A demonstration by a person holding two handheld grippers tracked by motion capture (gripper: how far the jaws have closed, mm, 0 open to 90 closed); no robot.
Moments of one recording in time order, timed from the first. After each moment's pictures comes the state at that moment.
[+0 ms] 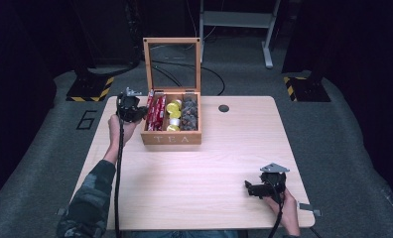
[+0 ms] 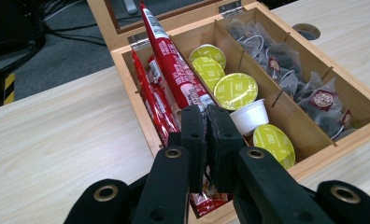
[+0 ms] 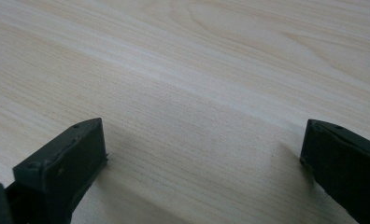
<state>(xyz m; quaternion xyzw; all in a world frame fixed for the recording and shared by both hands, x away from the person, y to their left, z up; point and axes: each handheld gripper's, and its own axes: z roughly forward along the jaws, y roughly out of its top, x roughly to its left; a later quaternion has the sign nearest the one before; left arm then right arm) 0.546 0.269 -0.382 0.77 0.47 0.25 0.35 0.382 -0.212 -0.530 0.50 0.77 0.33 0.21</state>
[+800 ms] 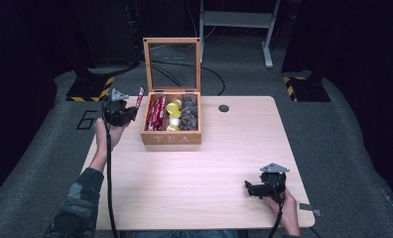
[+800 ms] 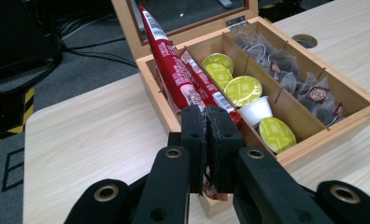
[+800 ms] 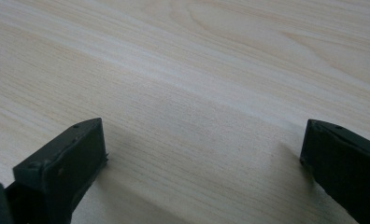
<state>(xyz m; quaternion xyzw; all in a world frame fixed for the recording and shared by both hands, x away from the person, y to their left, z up) 0.513 0.296 -0.365 0.76 0.46 0.28 0.37 0.382 -0.212 -0.530 0.50 0.77 0.33 0.21</state>
